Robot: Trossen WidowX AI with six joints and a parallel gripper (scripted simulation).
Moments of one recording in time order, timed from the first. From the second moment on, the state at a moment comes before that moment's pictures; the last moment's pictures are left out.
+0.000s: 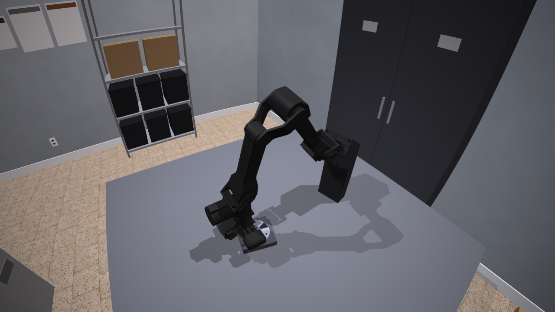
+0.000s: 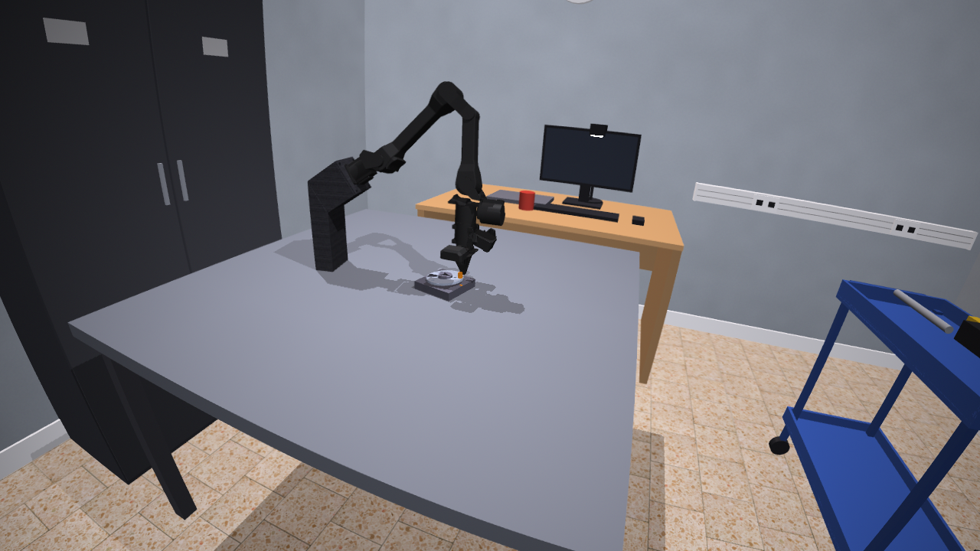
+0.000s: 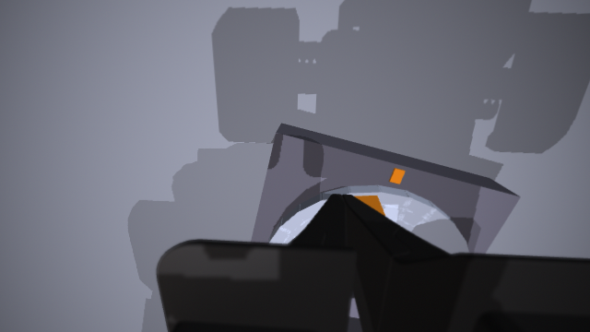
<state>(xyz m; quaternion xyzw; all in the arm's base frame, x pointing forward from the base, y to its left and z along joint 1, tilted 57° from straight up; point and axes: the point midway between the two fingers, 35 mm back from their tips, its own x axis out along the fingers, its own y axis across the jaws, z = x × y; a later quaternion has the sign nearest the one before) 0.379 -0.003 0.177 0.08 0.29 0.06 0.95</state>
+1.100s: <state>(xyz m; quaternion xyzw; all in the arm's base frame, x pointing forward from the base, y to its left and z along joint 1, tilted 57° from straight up) 0.380 -0.011 0.177 0.08 0.29 0.06 0.95</state>
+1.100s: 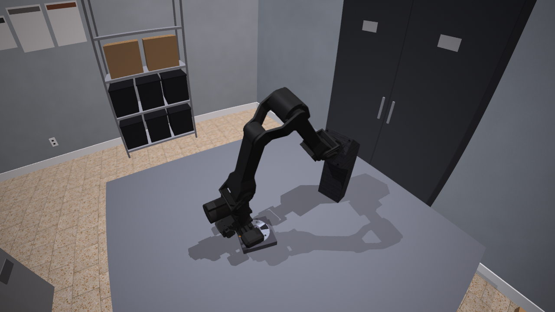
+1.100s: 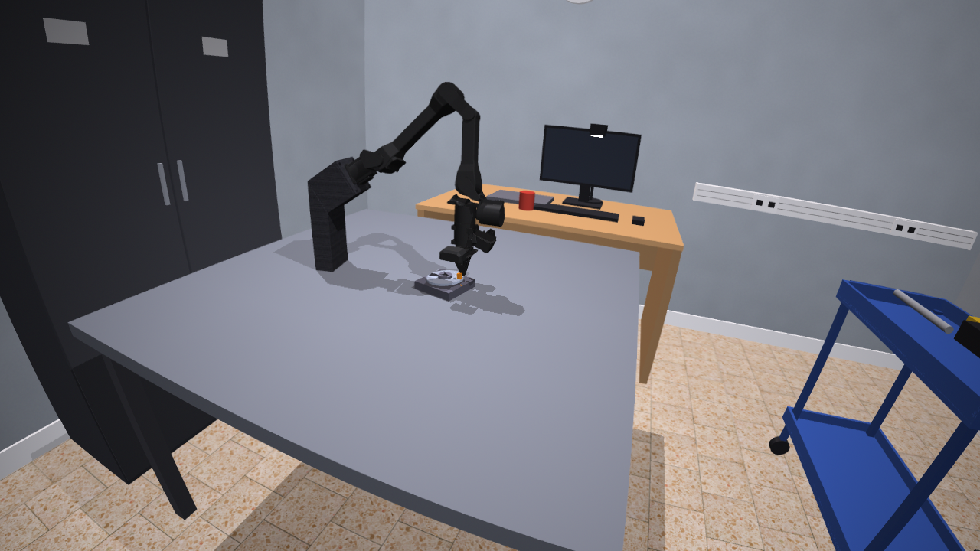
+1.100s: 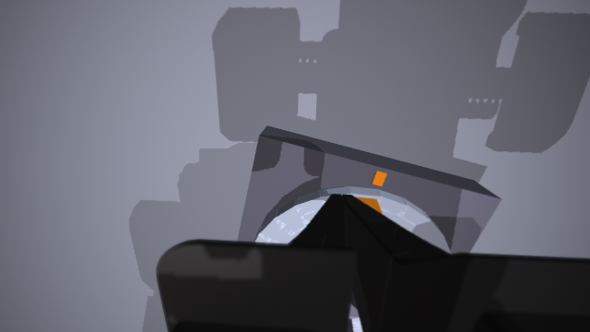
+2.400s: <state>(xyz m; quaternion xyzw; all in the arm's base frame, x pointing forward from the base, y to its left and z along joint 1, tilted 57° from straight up) 0.366 -0.022 0.186 0.08 0.29 0.06 0.95</state>
